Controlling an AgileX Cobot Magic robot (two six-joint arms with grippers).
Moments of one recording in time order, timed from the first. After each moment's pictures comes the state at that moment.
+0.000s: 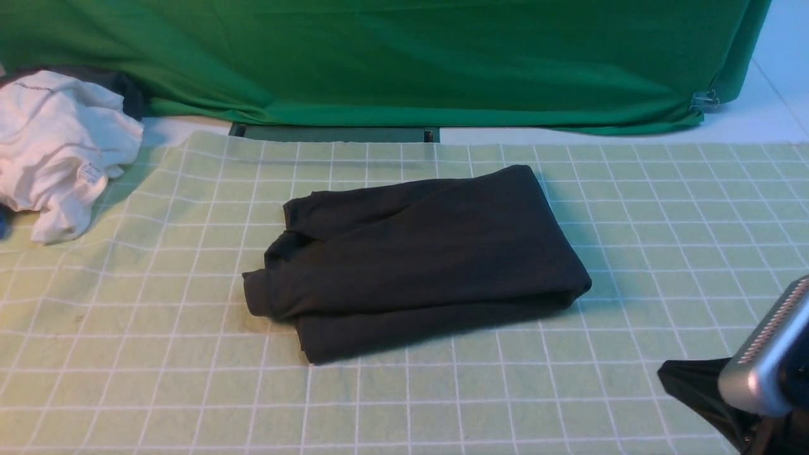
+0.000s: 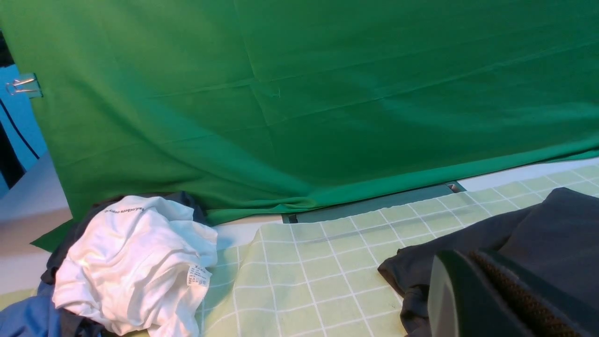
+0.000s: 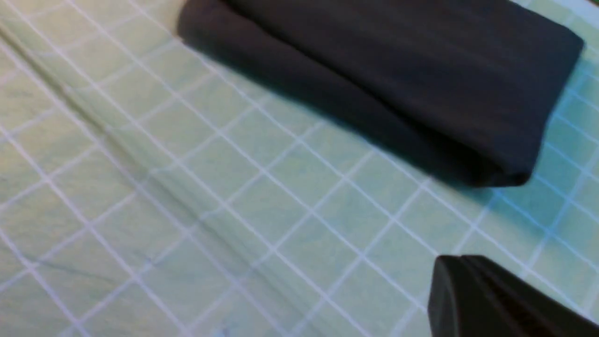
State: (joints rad) right arm 0.61 0.74 -0.47 0.03 0.32 -0.21; left arm -0.10 0.24 -0.44 -0.02 0.29 0.16
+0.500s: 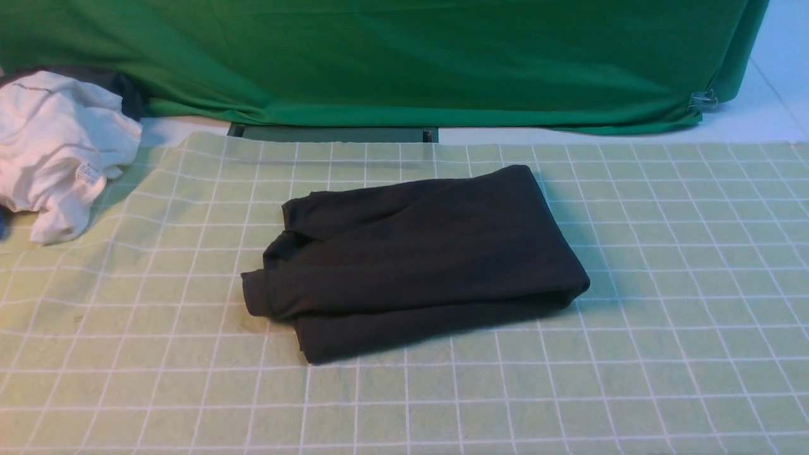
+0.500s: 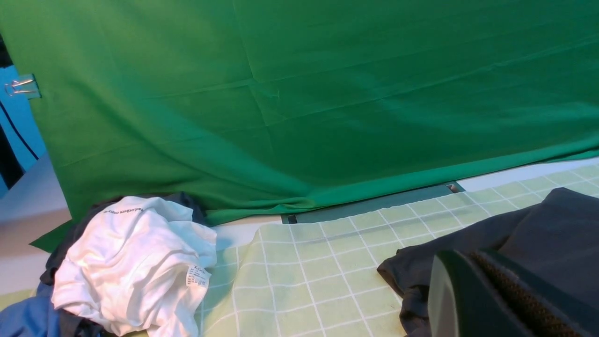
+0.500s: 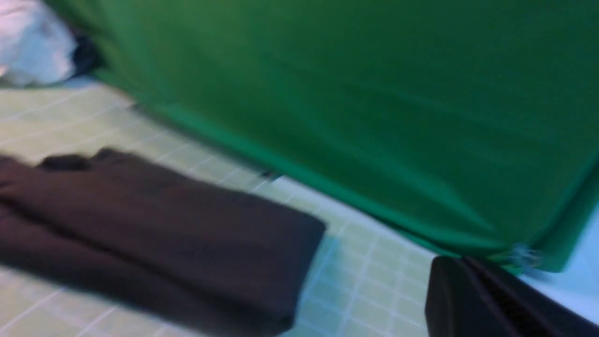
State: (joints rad) right arm 0.27 0.28 -0.10 -0.02 -0.20 -0.21; left arm -0.10 0.24 -0.44 -0.02 0.29 0.16
